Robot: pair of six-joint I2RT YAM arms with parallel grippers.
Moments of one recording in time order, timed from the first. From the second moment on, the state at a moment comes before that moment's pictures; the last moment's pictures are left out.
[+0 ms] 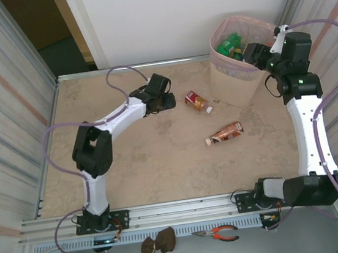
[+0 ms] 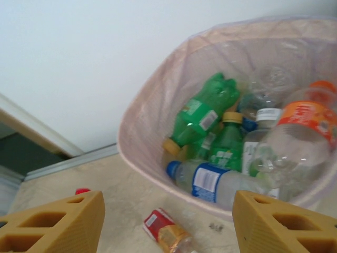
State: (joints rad) left arm -0.63 1.95 1.59 -0.50 -0.12 -0.57; right arm -0.09 1.23 1.47 -0.57 -0.24 0.39
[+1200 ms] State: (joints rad) left arm -0.67 1.43 1.20 0.11 0.67 -0.21; right arm 0.38 1.24 1.19 -0.01 -0.79 0.49
